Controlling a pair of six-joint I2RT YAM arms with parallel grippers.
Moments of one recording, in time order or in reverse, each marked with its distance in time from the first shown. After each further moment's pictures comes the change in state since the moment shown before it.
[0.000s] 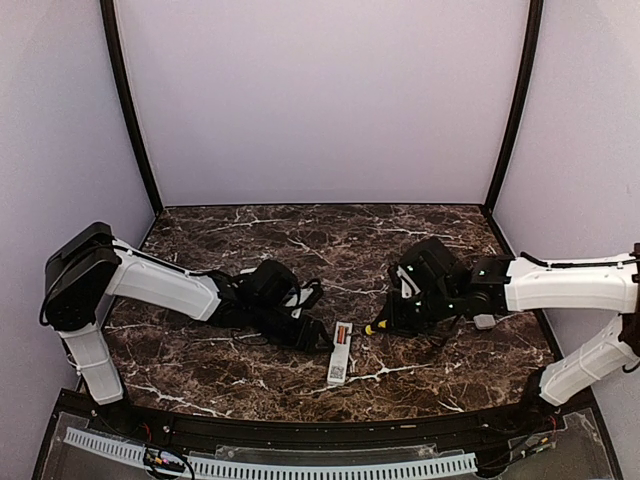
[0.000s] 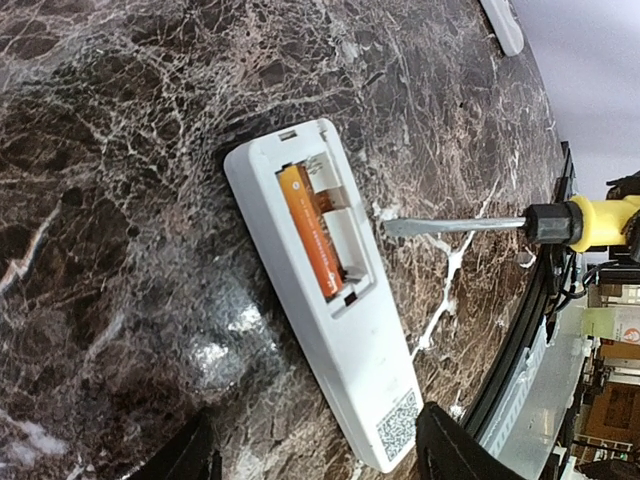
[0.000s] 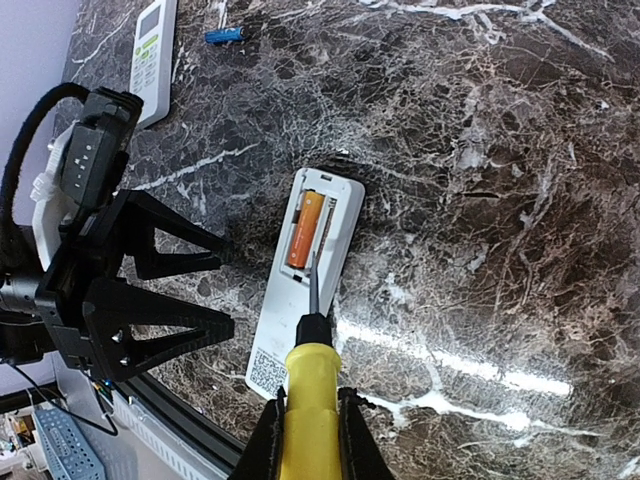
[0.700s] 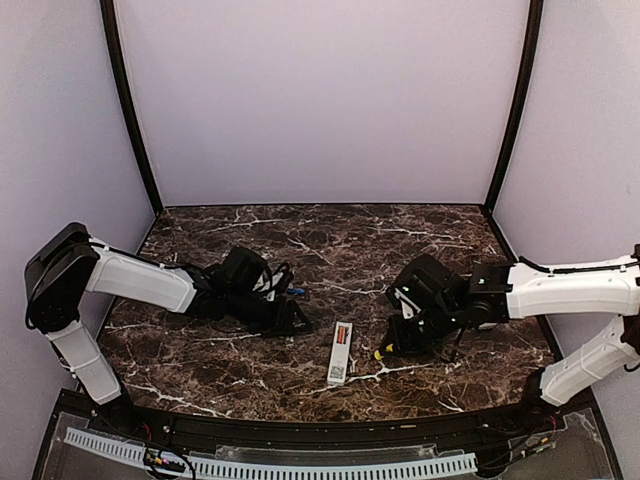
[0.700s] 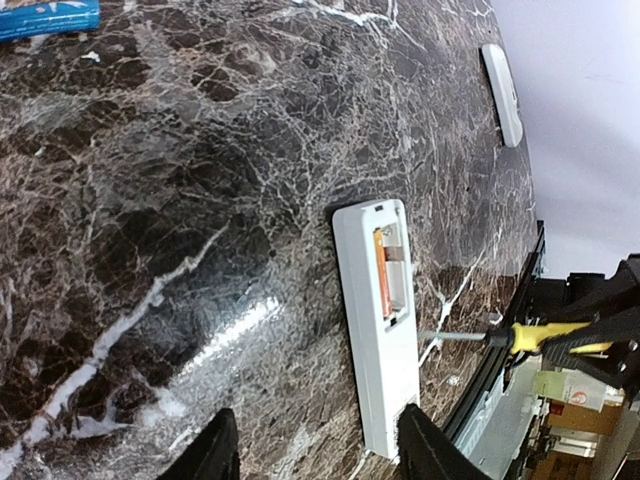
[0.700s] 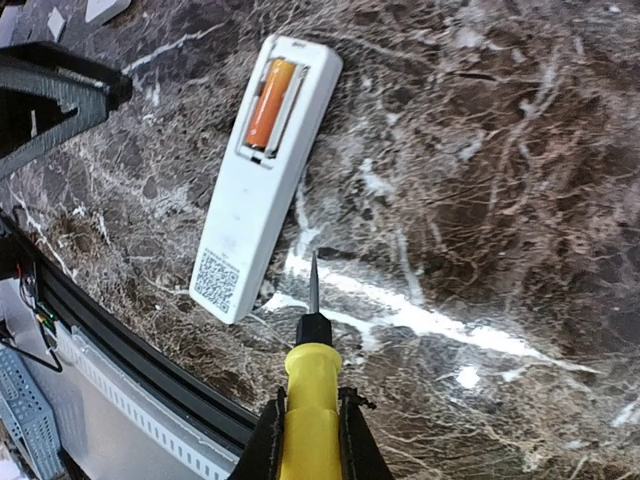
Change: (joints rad) left arm 0.140 -0.100 -0.106 0.063 0.040 -0.131; right arm 0.087 0.008 -0.001 -0.145 -0.030 -0.050
